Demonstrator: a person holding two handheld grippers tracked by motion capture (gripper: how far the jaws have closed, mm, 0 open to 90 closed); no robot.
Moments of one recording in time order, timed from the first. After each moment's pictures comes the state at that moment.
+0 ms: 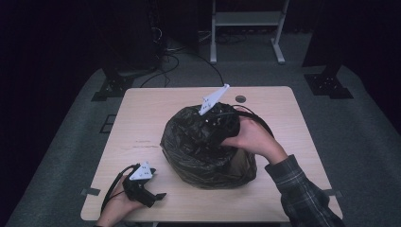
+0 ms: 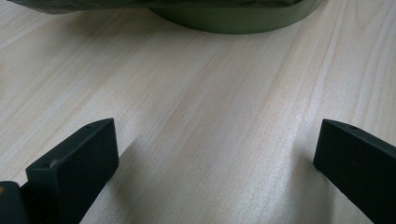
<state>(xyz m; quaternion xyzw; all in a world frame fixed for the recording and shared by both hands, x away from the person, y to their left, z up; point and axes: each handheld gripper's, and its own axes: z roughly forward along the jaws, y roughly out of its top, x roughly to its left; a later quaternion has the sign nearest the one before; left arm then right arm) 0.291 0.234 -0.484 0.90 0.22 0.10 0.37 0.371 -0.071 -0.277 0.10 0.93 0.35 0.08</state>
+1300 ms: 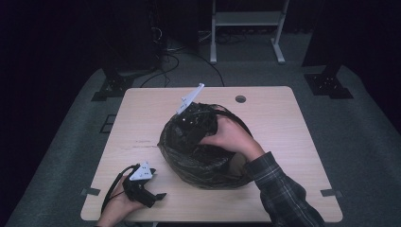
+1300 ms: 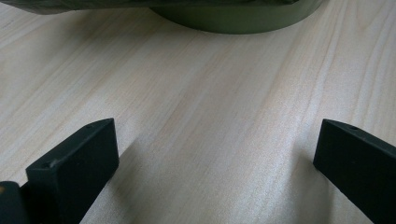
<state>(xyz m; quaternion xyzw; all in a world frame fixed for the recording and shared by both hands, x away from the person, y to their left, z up) 0.290 0.234 -0.484 0.89 0.23 0.10 0.37 0.381 -0.020 -0.284 0.10 0.93 0.35 0.06</state>
